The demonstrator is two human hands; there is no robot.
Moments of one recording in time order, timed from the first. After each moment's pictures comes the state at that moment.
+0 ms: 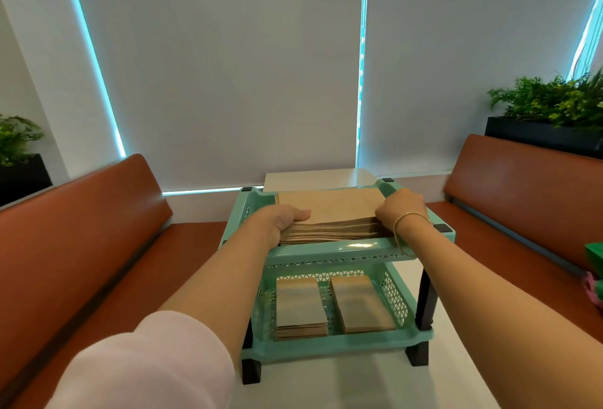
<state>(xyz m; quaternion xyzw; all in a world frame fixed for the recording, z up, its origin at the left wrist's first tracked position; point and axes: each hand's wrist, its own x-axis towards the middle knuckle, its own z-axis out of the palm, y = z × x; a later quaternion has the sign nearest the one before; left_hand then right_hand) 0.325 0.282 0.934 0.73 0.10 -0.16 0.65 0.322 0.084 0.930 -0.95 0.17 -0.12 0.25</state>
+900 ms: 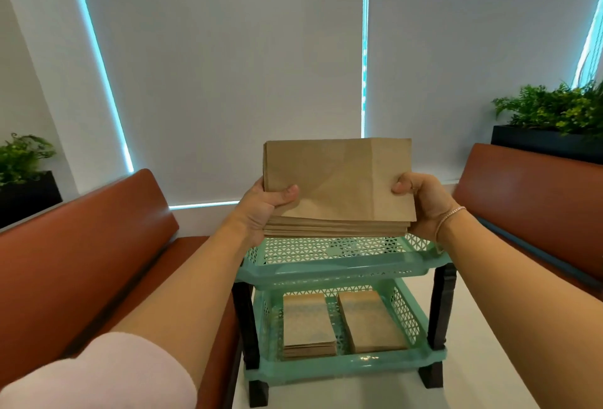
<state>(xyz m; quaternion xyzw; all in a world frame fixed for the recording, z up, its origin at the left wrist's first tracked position) 0.317 0.309 0.966 0.63 -0.09 0.00 0.77 0.305 0.064 0.962 -0.61 -0.08 0.05 0.79</state>
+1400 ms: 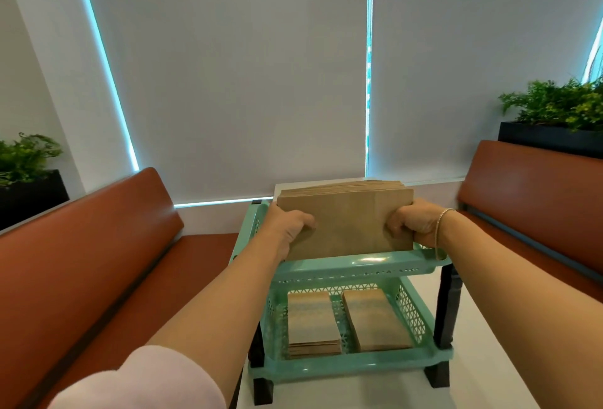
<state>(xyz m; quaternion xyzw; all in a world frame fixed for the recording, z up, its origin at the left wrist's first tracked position) 0.318 0.281 0.939 0.70 0.06 0.03 0.71 0.306 0.074 0.948 -0.78 0.02 0.03 0.62</state>
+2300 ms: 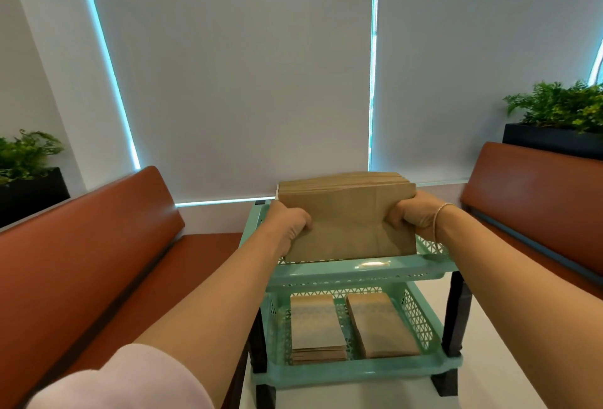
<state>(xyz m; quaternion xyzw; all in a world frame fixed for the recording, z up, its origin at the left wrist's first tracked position) 0.328 0.288 0.946 0.78 0.09 0.01 0.63 0.327 0.081 0.951 -0.79 0.05 -0.03 0.62</state>
